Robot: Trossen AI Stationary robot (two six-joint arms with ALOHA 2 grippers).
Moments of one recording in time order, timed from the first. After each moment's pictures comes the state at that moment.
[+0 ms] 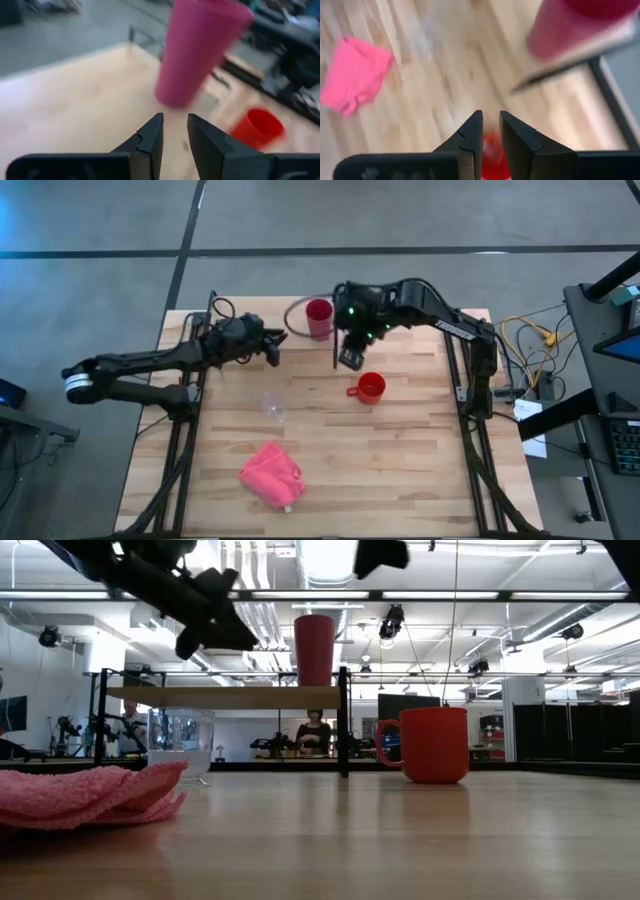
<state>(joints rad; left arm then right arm) 0.39 1.02 0.67 0.03 -0.14 -0.33 -0.17 1.92 2.34 -1.52 0.02 0.19</state>
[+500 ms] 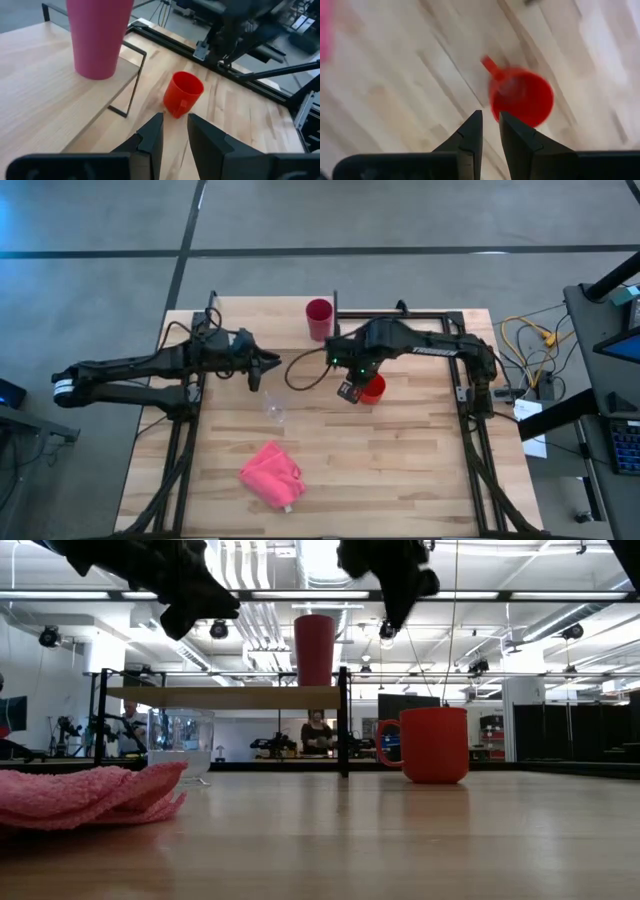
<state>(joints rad) 0.26 0.84 0.68 -0.15 0.03 -0.33 -0.05 1.94 2.03 -1.56 0.04 0.50</state>
